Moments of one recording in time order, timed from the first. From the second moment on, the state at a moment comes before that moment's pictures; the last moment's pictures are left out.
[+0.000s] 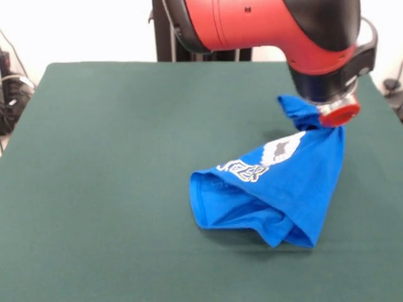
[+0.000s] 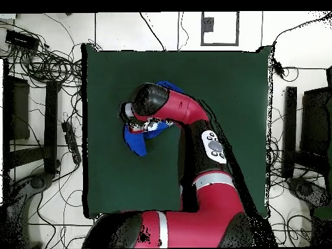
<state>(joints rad) -0.15 -0.37 0.16 1.35 0.22 1.03 2.93</state>
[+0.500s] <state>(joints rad) -0.16 -0.37 0.23 1.39 0.23 1.03 2.93</state>
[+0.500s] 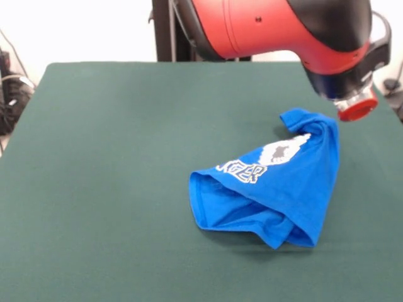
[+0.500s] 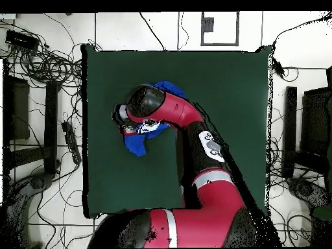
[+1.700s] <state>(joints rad) 0.06 -0.48 0.03 1.16 0.04 1.33 2.93</state>
